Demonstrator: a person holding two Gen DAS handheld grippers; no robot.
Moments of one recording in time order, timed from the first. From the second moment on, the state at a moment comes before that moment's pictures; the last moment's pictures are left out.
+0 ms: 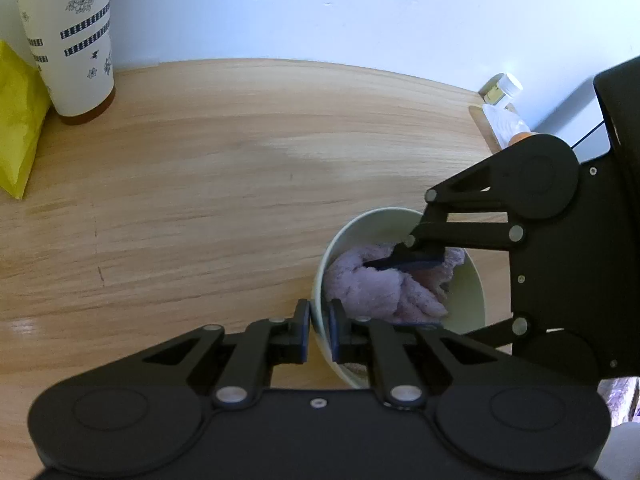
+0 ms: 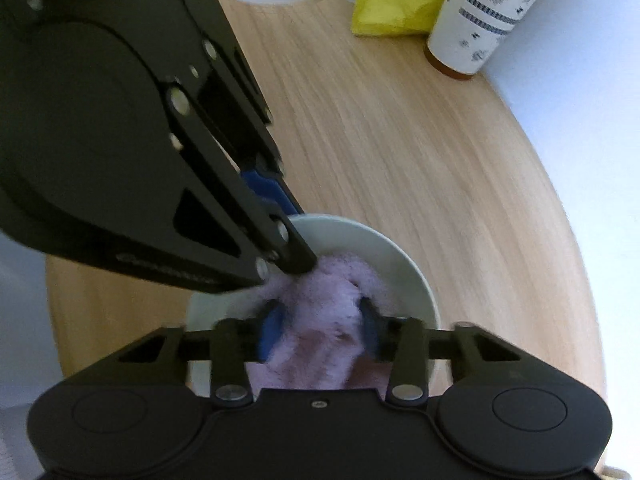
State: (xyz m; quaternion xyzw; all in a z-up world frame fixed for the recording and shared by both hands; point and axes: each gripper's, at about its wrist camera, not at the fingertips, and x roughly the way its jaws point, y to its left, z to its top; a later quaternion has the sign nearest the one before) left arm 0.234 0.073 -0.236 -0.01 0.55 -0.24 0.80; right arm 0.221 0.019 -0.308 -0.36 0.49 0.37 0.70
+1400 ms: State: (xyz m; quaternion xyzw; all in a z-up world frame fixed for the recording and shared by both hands) left arm 0.233 0.072 -0.233 0.00 0.54 -0.24 0.81; right arm 0.285 -0.023 -0.318 -0.18 0.66 0.40 0.61
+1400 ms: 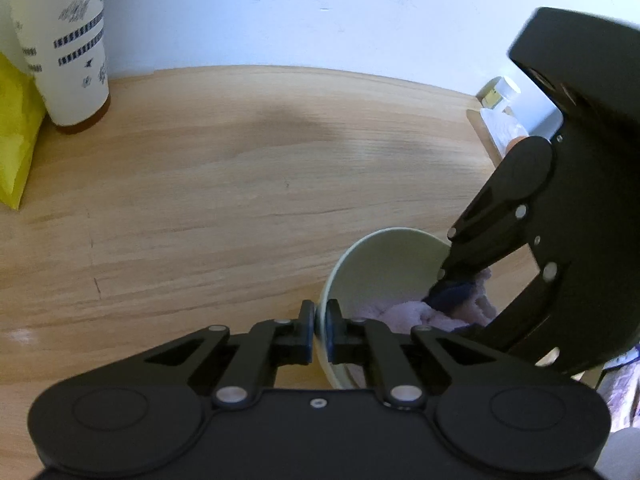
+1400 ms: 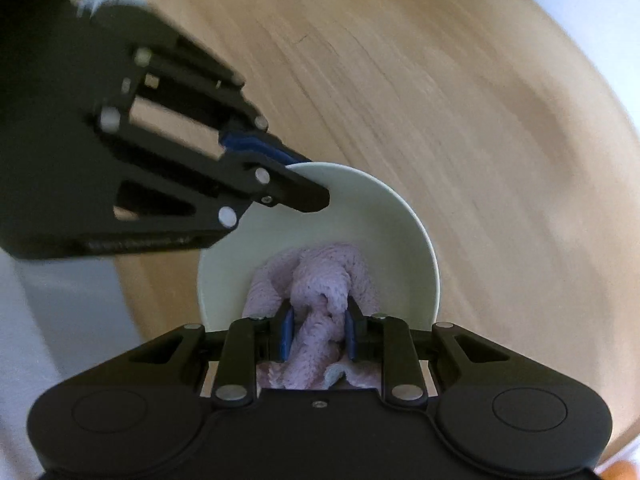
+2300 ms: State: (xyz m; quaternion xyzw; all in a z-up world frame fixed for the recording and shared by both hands) left arm 0.238 0.078 -0.233 -0.05 0.56 -0.22 0.80; right arm 0.256 -0.009 -0.327 -0.24 0.58 0.36 0.68
